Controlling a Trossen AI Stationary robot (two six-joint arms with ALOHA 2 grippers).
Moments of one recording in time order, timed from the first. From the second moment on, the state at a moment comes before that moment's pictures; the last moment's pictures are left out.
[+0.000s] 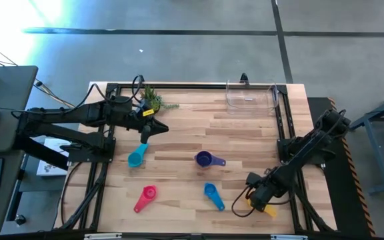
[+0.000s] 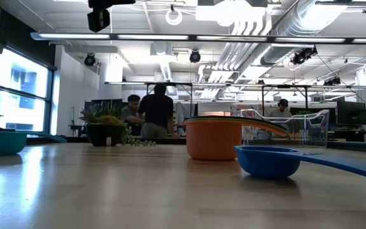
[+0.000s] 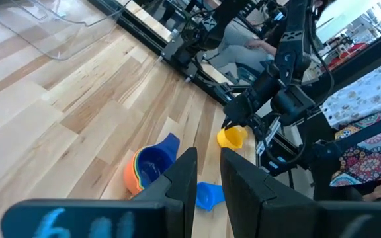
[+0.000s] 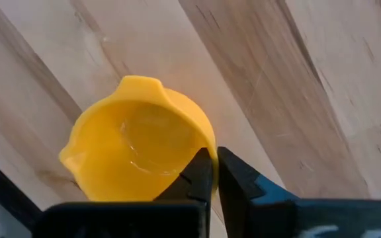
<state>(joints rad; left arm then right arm) 0.07 0.96 0.91 -0.32 0.12 -0.63 0.80 1.52 0.84 -0.73 -0.08 1.35</state>
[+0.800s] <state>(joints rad) 0.07 0.96 0.91 -0.32 0.12 -0.63 0.29 1.52 1.16 -0.90 0.06 0.48</state>
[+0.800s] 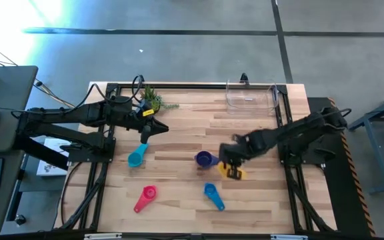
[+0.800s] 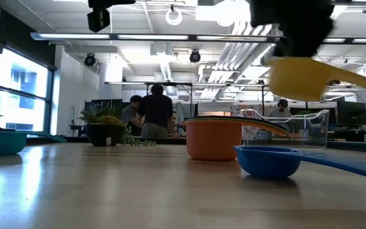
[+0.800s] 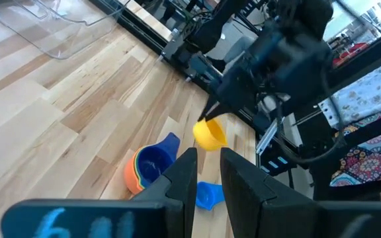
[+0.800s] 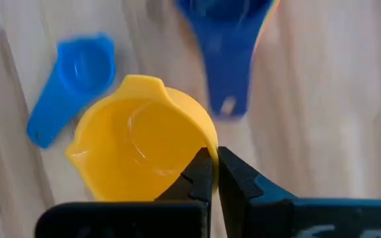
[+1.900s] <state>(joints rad) 0.08 0.96 0.91 -0.34 0.07 -0.62 0.09 1.93 1.67 -1.04 0.00 -0.01</state>
